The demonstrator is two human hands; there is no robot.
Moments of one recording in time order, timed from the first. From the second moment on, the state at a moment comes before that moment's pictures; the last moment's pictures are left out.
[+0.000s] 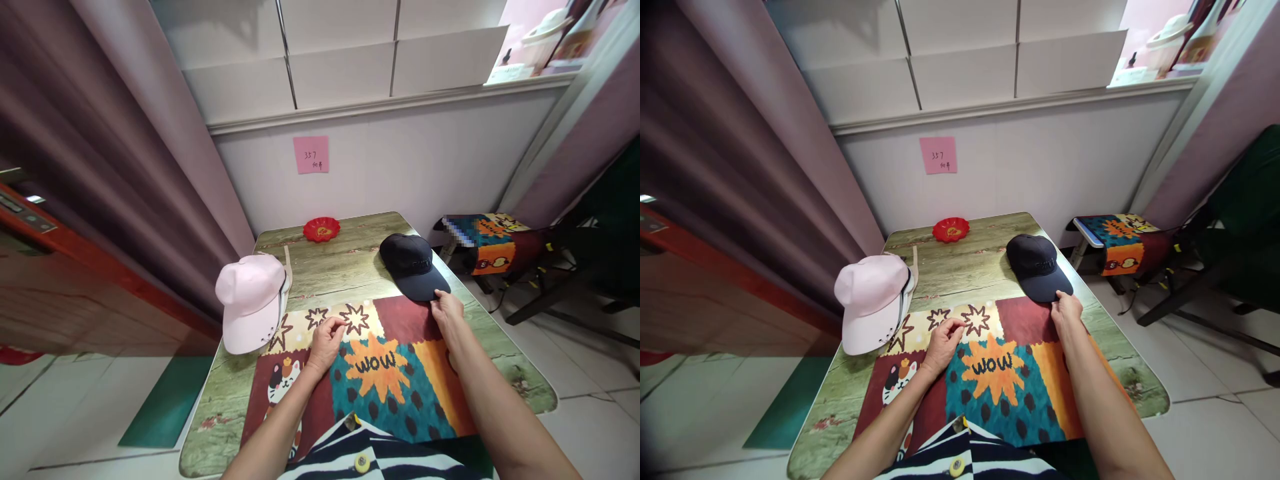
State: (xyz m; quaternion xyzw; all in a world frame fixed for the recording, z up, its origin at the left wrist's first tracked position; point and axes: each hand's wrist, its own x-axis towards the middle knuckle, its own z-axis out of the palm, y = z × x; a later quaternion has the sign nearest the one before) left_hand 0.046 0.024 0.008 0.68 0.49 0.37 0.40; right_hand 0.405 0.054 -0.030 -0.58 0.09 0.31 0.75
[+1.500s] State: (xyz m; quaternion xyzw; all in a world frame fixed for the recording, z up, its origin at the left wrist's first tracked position) left_hand -0.128 0.141 0.149 0.54 0.77 0.33 0.13; right_hand 0.264 0.030 -0.035 -0.71 -0.44 0.25 0.49
